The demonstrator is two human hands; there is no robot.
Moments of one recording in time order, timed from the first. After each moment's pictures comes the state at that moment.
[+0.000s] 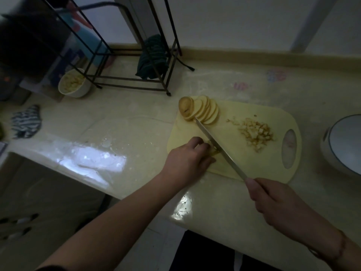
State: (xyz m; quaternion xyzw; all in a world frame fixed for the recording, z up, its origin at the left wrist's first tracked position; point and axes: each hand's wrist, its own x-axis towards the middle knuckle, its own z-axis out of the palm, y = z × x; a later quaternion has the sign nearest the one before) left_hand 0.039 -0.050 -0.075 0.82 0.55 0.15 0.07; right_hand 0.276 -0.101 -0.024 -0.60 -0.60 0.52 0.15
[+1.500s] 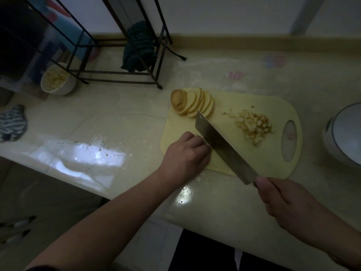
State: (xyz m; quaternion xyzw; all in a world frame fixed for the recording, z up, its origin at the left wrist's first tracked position) left_hand 0.043 -0.041 -0.077 0.86 0.46 0.20 0.06; right_hand 0.297 -0.102 -0.031 -0.59 -0.62 0.50 0.14
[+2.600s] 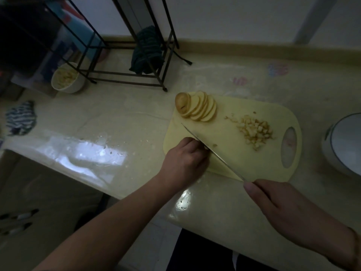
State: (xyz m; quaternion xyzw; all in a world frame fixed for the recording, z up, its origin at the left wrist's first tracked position) left_hand 0.041 -0.053 -0.078 0.84 0.50 0.21 0.06; right_hand 0.292 -0.092 -0.017 -0.54 -0.71 0.44 0.10
